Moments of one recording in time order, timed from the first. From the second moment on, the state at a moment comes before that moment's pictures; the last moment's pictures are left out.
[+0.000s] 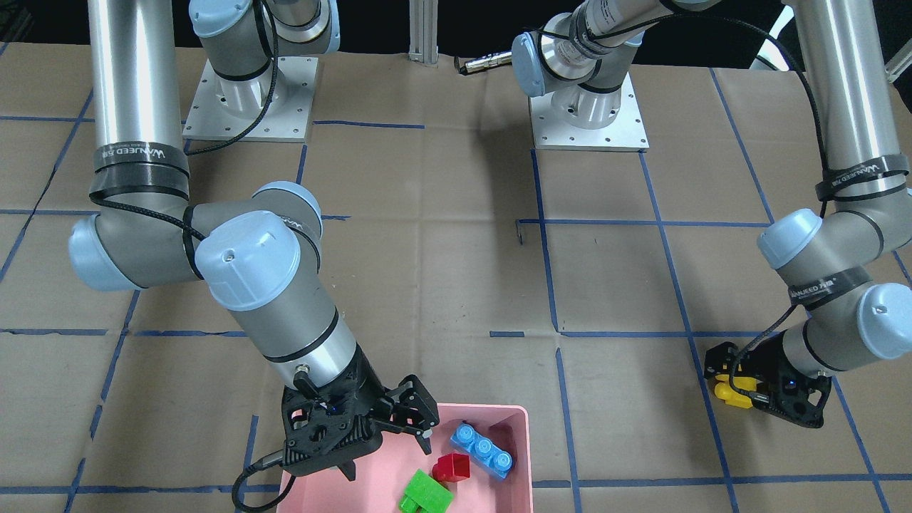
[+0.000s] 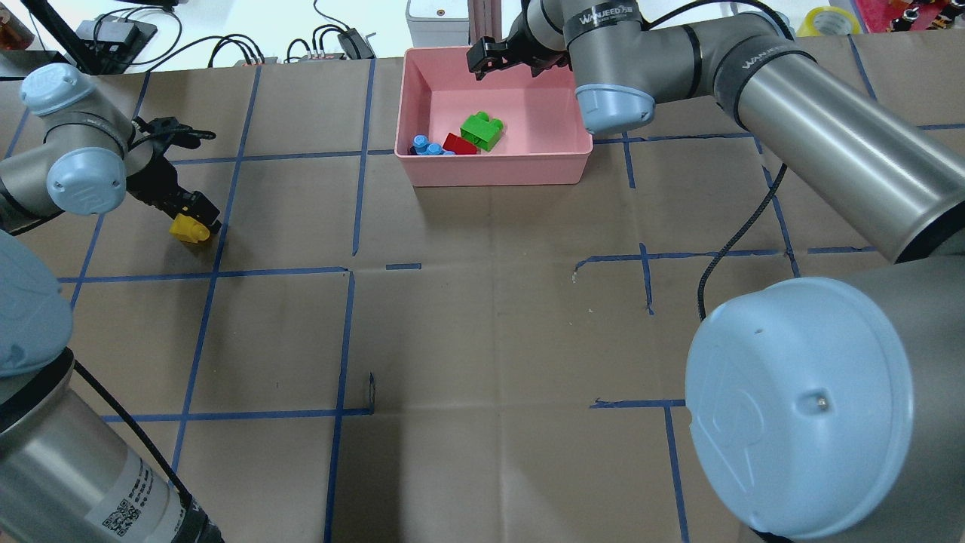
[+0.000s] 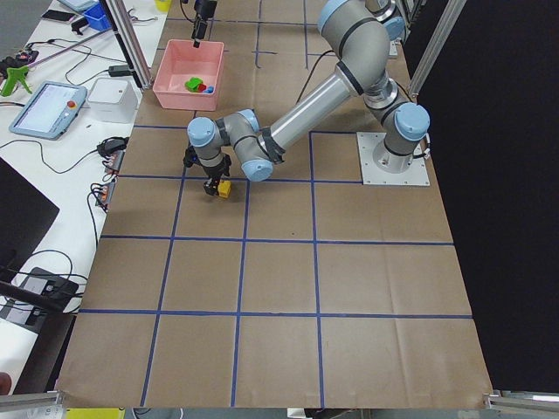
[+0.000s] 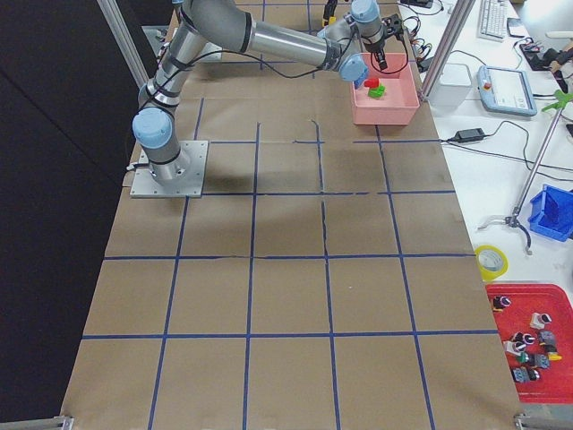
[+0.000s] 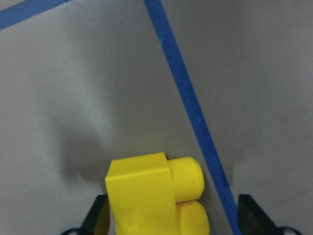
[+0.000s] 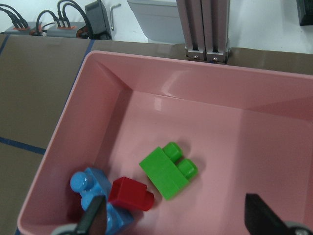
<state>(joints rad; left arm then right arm) -1.14 -2.18 -1.58 -1.02 1.55 0.81 1.73 -0.97 1.30 -2.36 -1.31 0.02</state>
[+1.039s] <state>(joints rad) -1.15 -2.08 -1.44 -1.18 1.55 0.71 1.68 -1.38 1.34 -1.43 -1.57 -0.07</state>
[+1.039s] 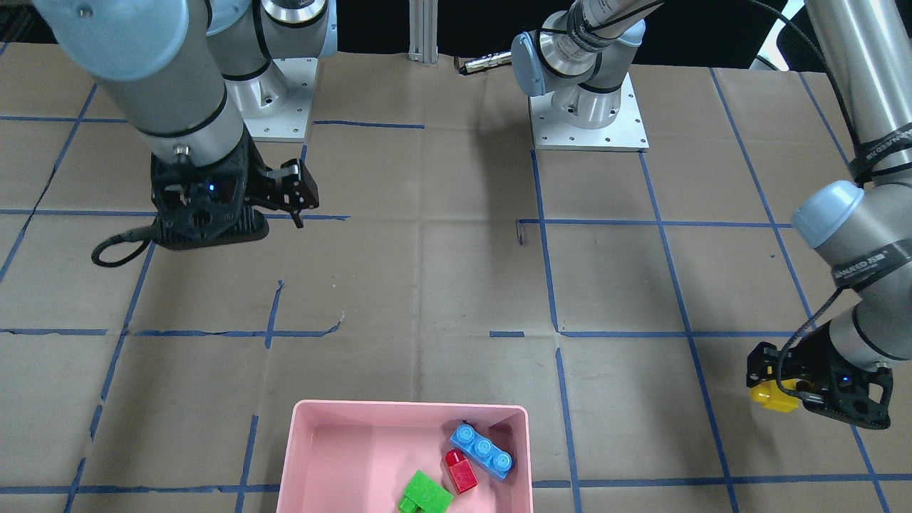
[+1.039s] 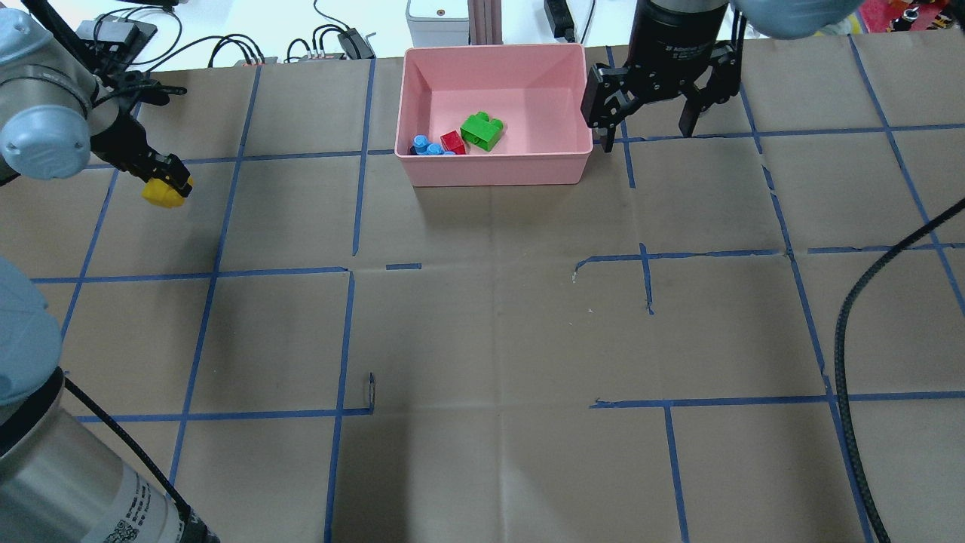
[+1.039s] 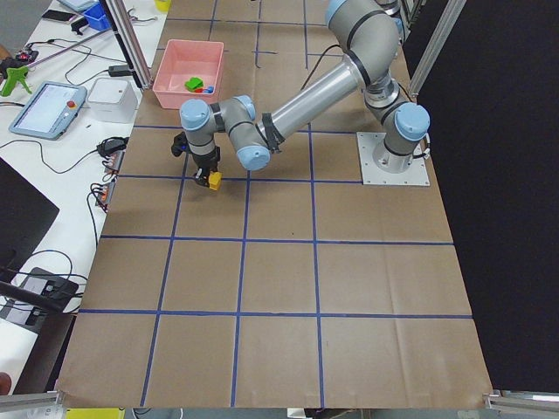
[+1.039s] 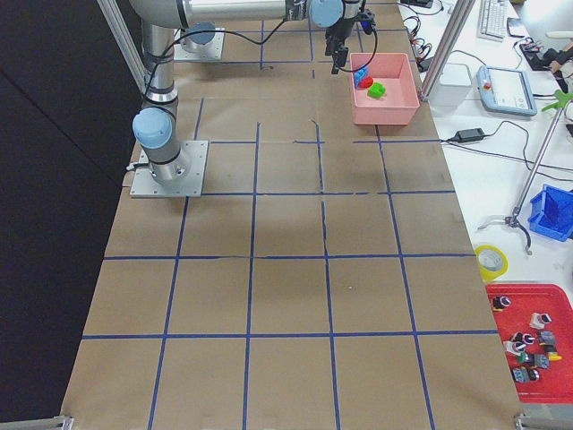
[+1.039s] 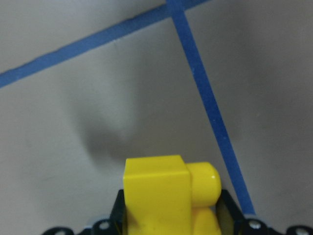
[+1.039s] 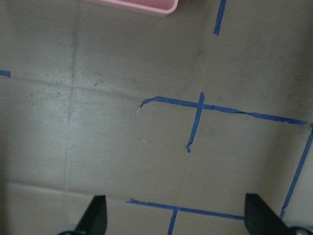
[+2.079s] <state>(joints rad) -1.60 -2.18 -0.90 -1.64 1.50 -0.18 1.67 -1.62 1.60 -1.47 -1.58 -0.07</state>
